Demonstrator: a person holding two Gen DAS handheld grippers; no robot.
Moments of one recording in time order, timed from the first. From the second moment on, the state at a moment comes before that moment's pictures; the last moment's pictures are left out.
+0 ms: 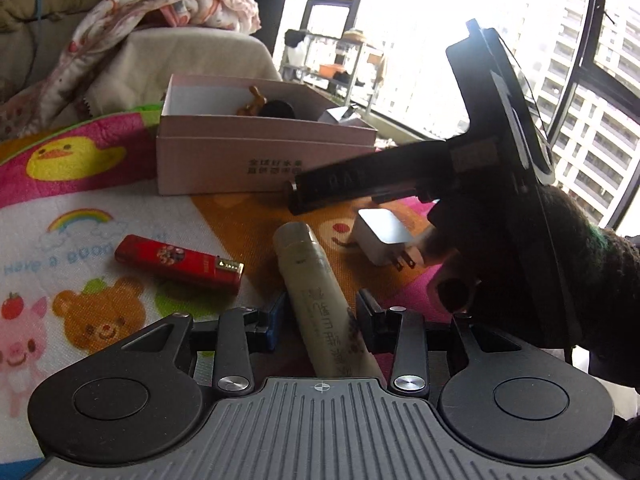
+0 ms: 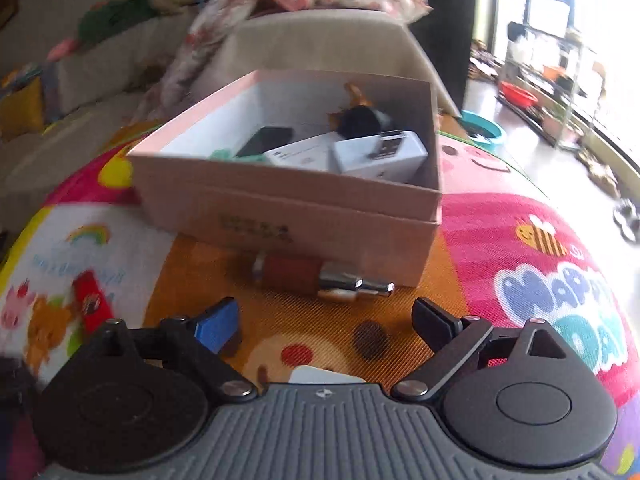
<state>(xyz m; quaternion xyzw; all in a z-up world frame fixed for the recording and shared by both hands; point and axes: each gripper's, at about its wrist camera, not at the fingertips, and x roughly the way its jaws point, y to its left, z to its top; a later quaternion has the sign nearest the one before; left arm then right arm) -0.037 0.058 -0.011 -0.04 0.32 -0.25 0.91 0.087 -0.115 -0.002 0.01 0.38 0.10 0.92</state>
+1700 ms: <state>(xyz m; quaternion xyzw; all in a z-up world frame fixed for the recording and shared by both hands) -0.045 0.048 0.033 0.06 0.31 -0.25 0.92 -0.064 -0.157 0.028 -0.12 0.29 0.17 0.93</state>
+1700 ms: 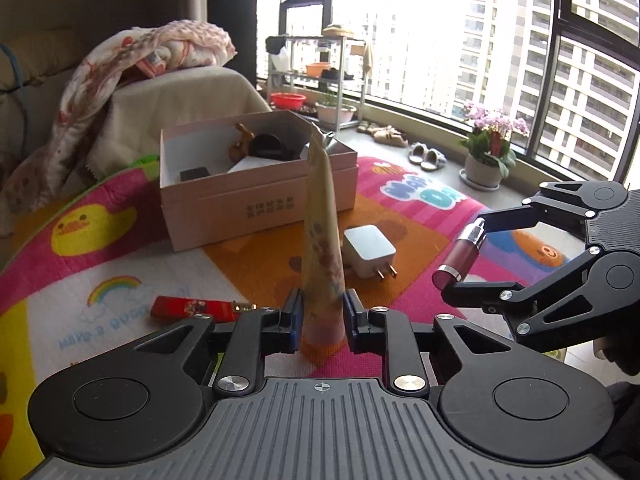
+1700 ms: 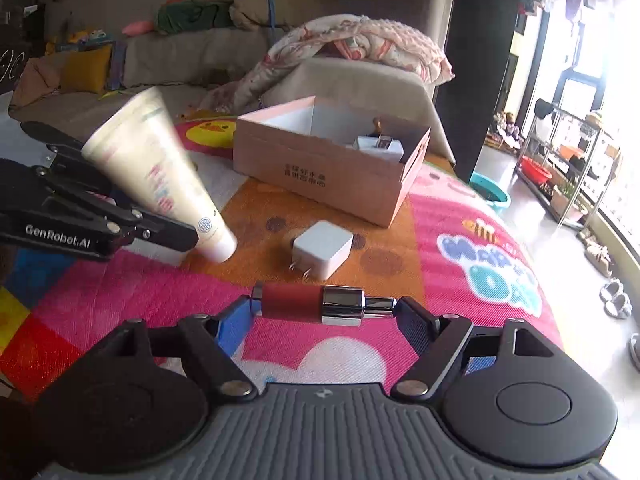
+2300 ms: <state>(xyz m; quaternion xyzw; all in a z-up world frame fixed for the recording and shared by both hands) 0.011 0.029 0.016 0.08 0.33 -0.28 0.90 -0.053 -0.151 0.005 -0.11 0.34 0.18 0.92</state>
